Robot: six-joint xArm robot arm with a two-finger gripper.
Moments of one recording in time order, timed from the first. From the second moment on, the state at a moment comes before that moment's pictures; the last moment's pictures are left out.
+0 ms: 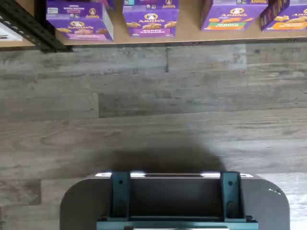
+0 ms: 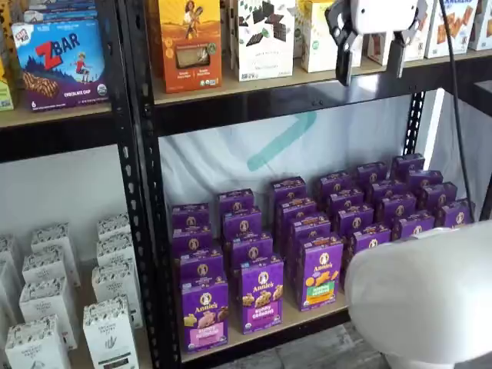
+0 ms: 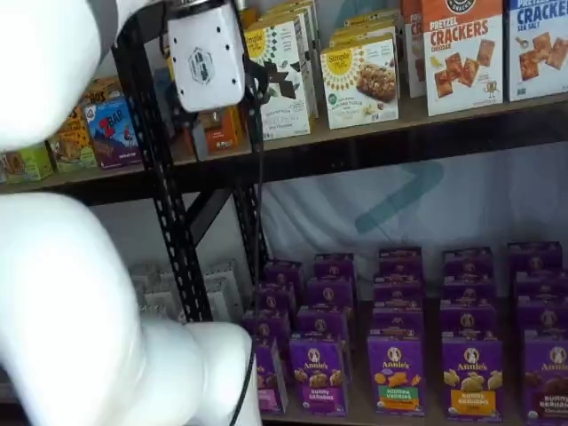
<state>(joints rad) 0.03 -0.87 -1.06 0.02 1.90 0.04</state>
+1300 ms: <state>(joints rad) 0.05 -0.88 -0.66 0.08 1.47 0.06</state>
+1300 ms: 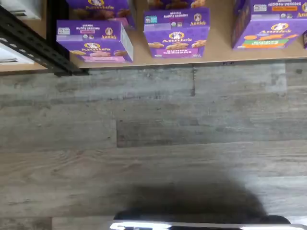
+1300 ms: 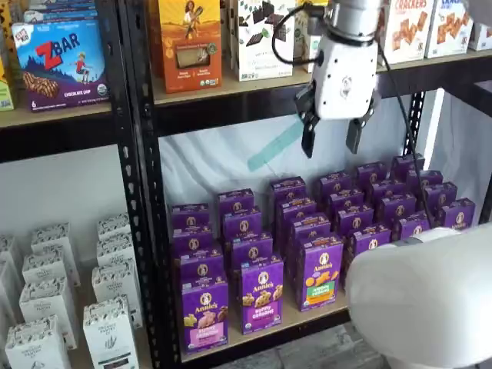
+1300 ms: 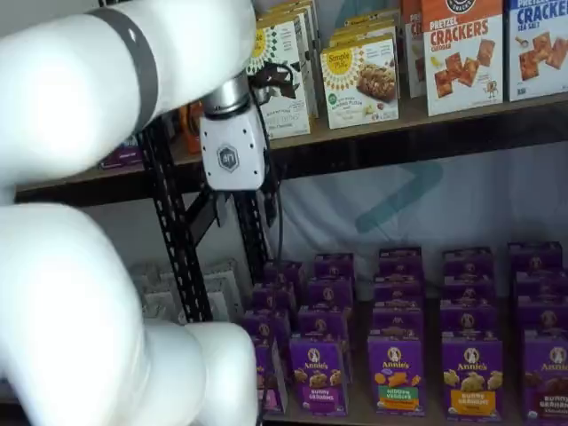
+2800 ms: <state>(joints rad) 0.22 -0.57 -0.31 -0.02 0.88 0.24</state>
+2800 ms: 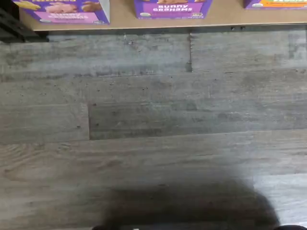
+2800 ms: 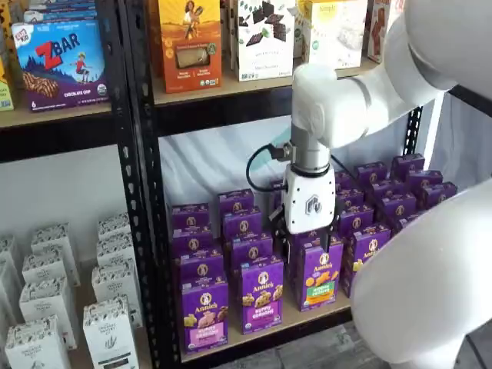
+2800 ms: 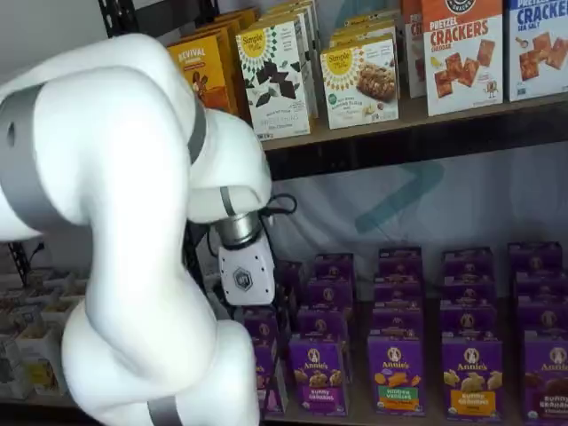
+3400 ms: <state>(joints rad) 0.23 -0.34 -0.29 0.06 0.66 0.19</state>
